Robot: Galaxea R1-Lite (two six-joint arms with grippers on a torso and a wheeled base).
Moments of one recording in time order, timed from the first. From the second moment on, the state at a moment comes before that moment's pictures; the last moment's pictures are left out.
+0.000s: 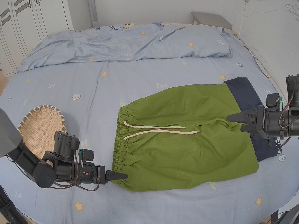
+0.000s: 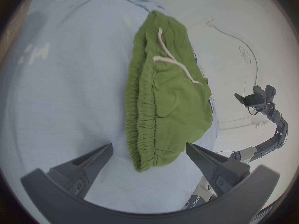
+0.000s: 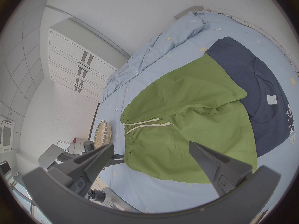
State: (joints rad) left arm -0.31 1.88 -0.49 -0.60 -0.52 -0.33; right arm 0.29 1.41 -0.88 0.02 0.36 0.48
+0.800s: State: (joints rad) left arm -0.31 1.98 -0.47 -0.76 -0.53 -0.46; right arm 0.28 1.41 -0.85 0.02 0.36 0.48
